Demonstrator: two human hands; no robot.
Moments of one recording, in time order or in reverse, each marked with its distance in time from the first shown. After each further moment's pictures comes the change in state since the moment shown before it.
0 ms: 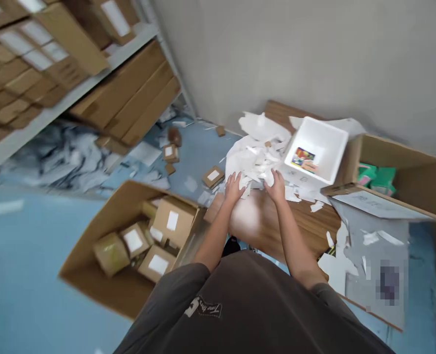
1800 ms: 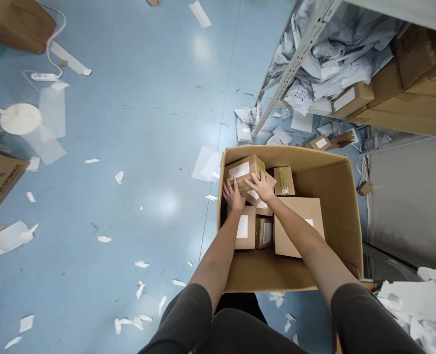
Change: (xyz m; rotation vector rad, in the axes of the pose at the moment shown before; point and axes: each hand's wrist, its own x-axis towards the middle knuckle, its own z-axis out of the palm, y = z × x) left_hand -0.453 -0.630 -0.025 -0.236 0.640 -1.385; right_hand -0.365 -0.512 0.658 -0.503 -0.964 -1.696
